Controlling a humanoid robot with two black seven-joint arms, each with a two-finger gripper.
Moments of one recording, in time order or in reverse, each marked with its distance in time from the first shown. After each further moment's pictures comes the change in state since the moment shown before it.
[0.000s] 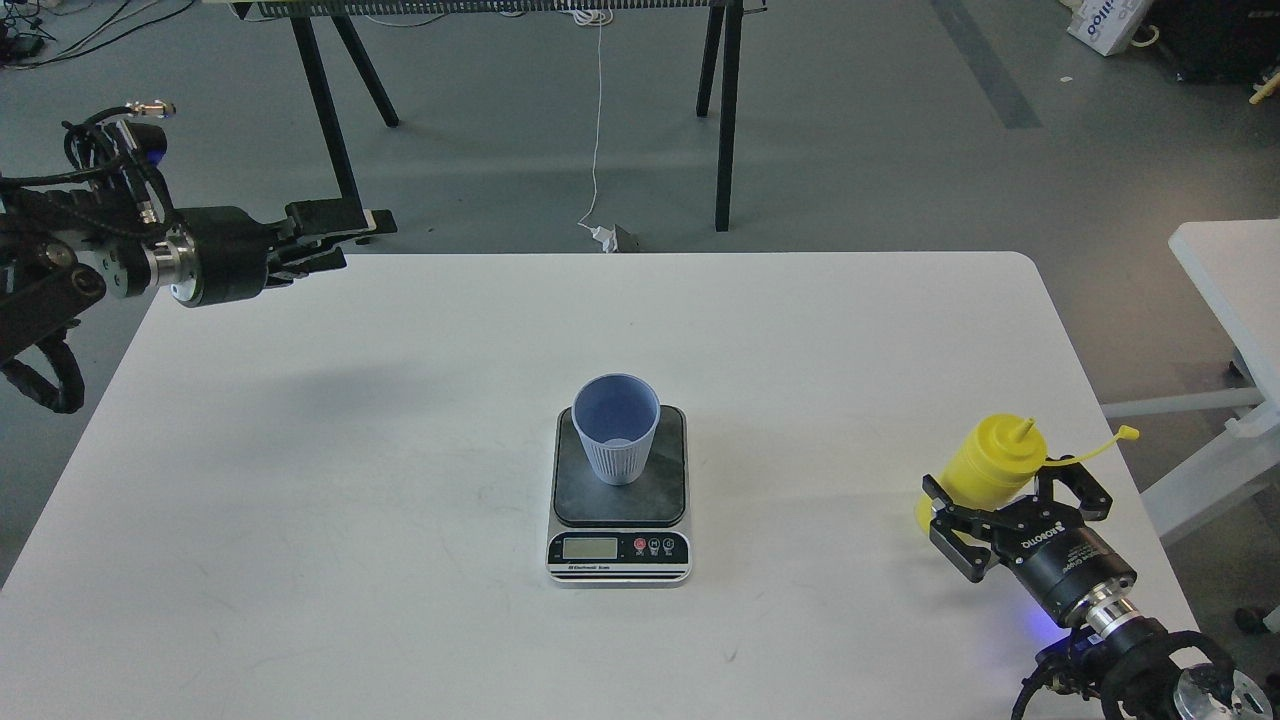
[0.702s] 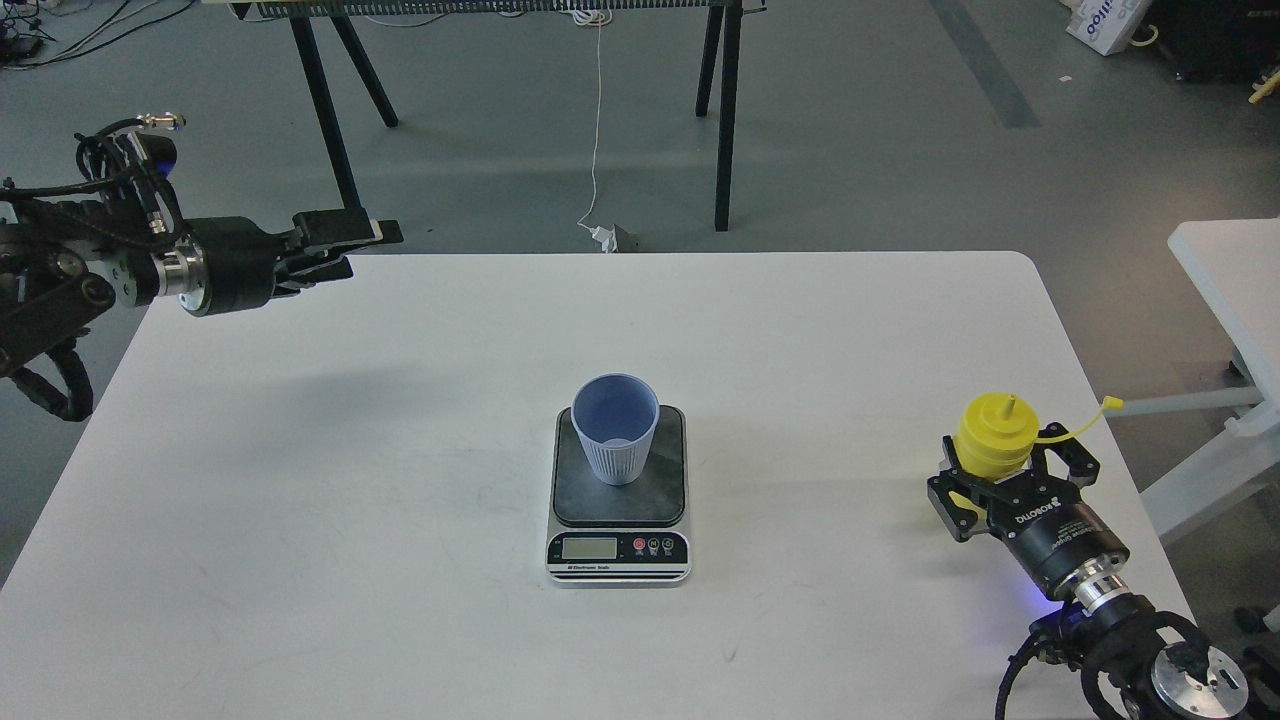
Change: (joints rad) left arm 0.015 -0.011 -0.002 0.000 -0.002 0.000 0.000; right arm 0.109 0.040 0.019 0.001 -0.115 0.000 0.107
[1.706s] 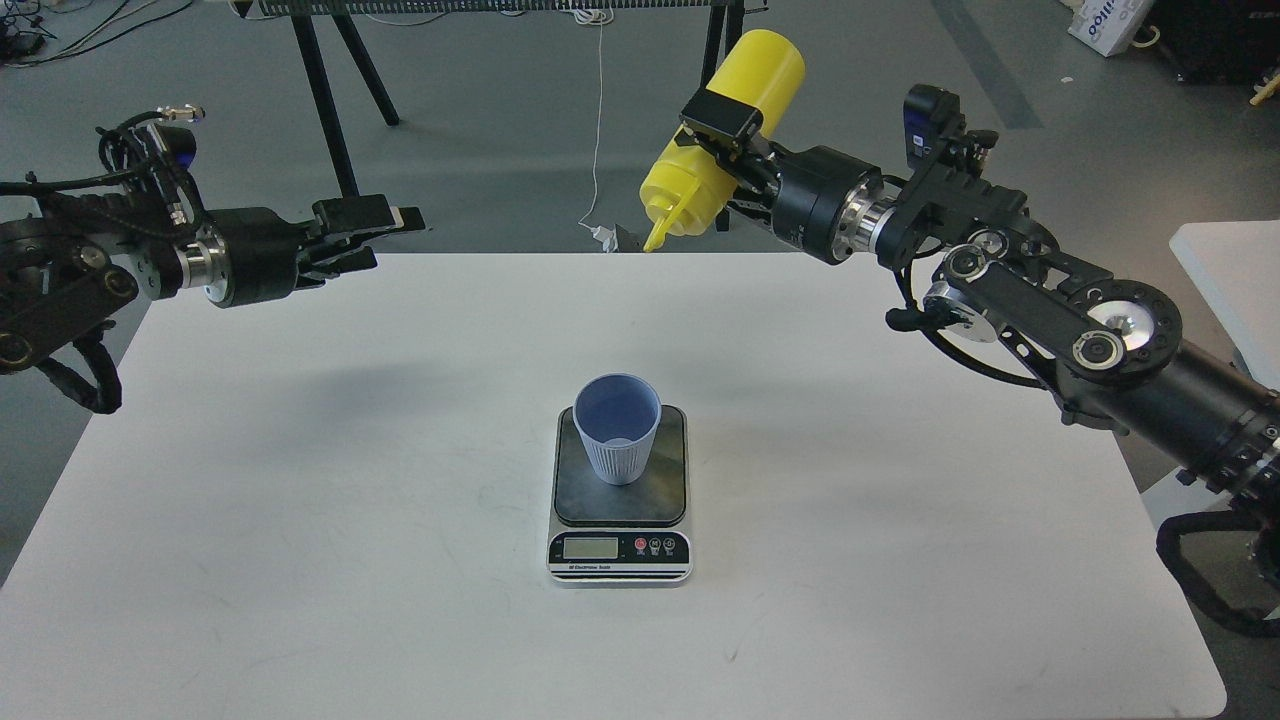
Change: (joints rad) left arm -0.003 -0.039 -0.025 0.000 -0.024 0.000 0.000; right arm 0.993 0.063 -0.657 -0.079 -1.368 -0.282 0.191
